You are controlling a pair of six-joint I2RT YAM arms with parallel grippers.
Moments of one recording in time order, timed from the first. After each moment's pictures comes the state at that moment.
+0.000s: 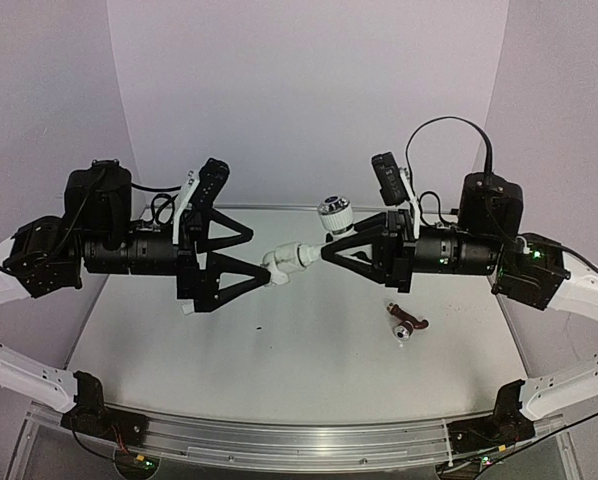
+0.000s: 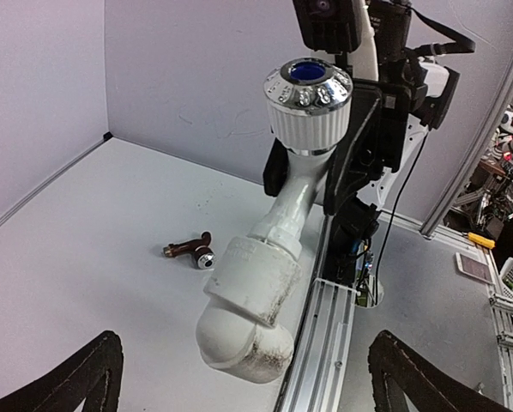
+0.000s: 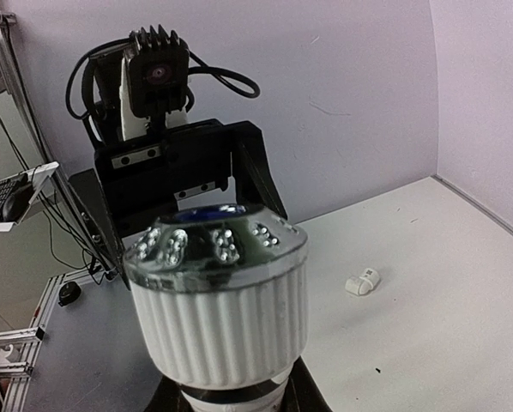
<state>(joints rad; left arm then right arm) -1.18 1.03 1.17 -0.35 0.17 -0.14 1.06 1.12 1.11 -0.08 -0.34 0.19</state>
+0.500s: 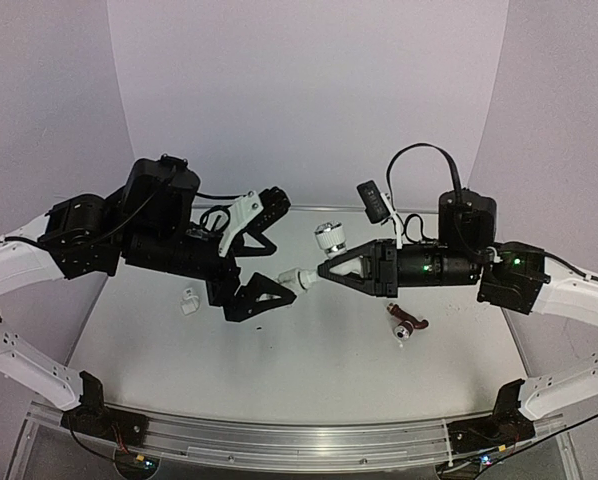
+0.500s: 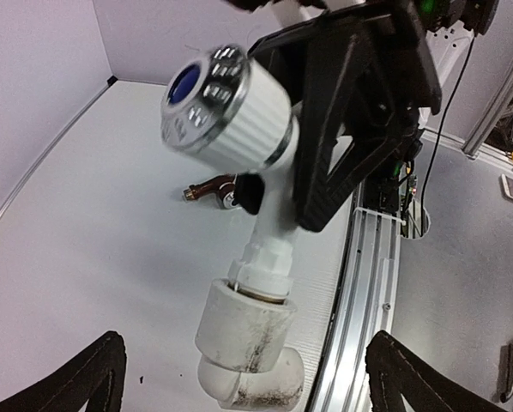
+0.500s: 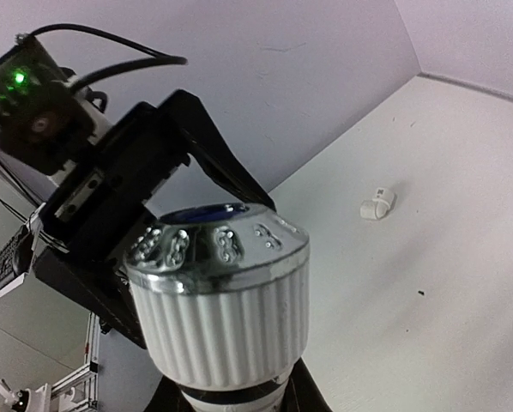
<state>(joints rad) -1.20 1.25 1.36 -0.59 0.10 0.00 1.02 1.14 1.04 -0.10 -0.35 0.49</state>
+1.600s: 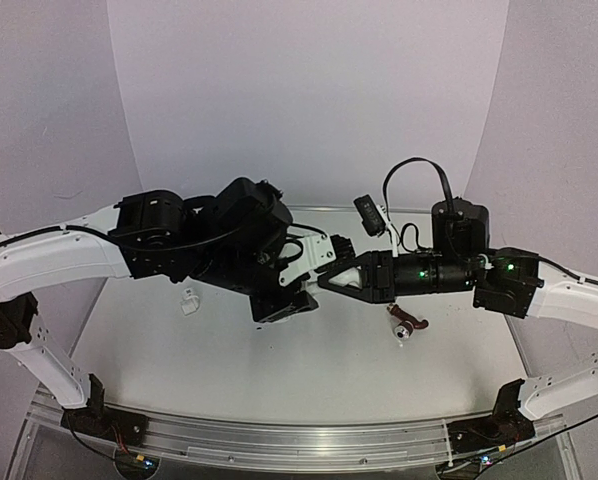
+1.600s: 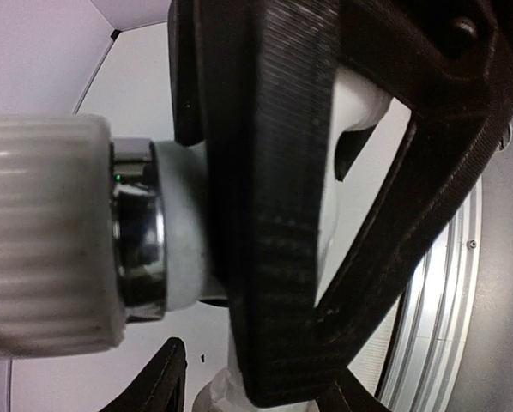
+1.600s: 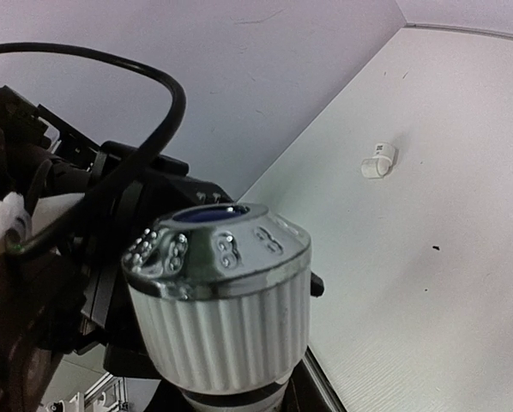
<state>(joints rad) -1.31 1.56 1.62 -0.81 -0.14 0.21 1.01 1.15 0.99 -0.10 -0.38 0.64</state>
